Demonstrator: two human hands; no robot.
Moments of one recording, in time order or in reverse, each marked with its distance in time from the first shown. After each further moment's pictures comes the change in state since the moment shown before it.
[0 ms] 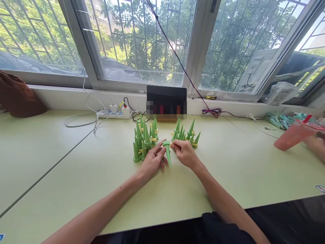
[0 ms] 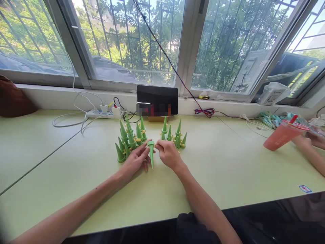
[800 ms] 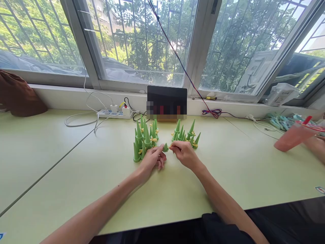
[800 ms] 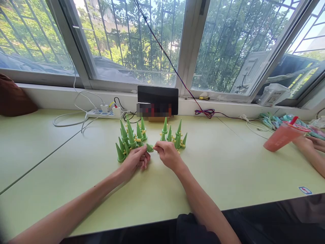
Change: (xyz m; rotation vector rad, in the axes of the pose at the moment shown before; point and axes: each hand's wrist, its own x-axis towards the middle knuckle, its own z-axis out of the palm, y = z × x) left_hand 0.003 0.003 -0.003 -0.072 0.003 -0.155; right_hand 0.000 0.000 -0.001 0.023 -0.029 -0.064
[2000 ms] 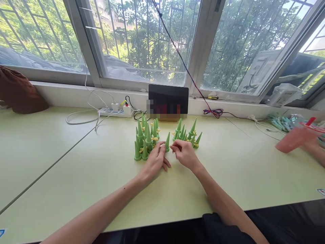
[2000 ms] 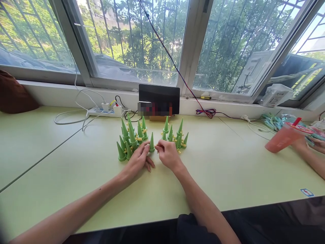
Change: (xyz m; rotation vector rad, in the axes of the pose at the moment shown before) left_hand 0.002 -0.011 0.011 0.143 0.081 0.095; right_hand -0.002 0.002 0.011 0.049 0.078 0.158
